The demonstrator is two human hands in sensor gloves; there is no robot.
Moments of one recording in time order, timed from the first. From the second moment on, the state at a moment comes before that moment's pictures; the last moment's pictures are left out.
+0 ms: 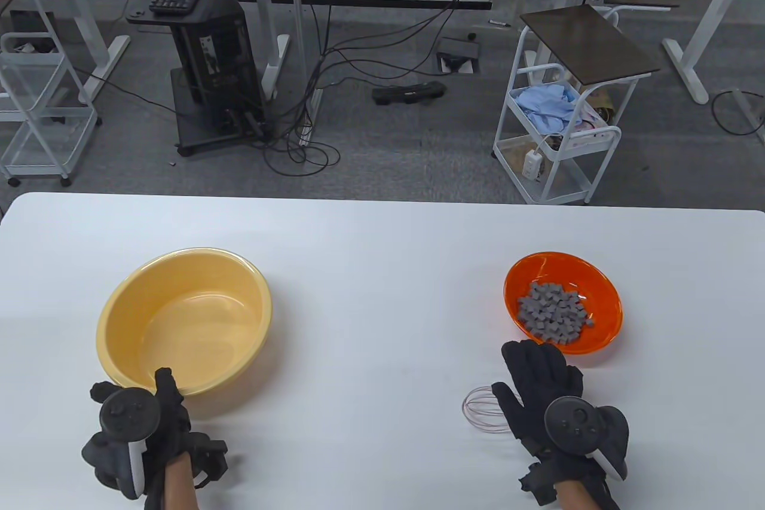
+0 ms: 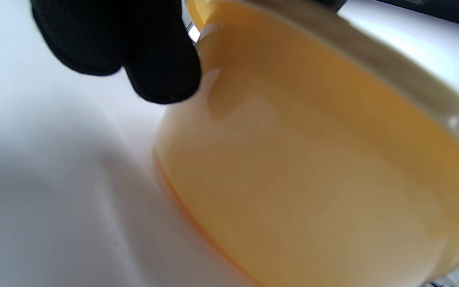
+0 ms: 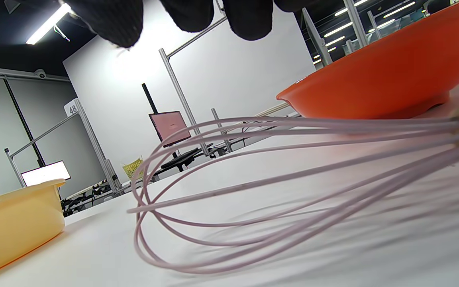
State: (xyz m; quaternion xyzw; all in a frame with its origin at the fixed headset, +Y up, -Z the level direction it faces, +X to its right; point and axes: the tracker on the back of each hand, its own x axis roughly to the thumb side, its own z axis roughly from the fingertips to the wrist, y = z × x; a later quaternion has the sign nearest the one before) left_hand -0.338 -0.753 -0.239 0.13 0.36 0.33 0.87; right_hand 0.240 -0.745 -0.270 0.10 -0.09 0.96 0.25
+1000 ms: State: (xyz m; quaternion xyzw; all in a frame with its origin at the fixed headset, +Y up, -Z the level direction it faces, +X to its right) left_hand -0.213 -0.733 -0.266 0.12 0.14 0.41 0.89; right_hand 0.249 -0.739 -0.268 0.10 -0.10 0.95 0.27
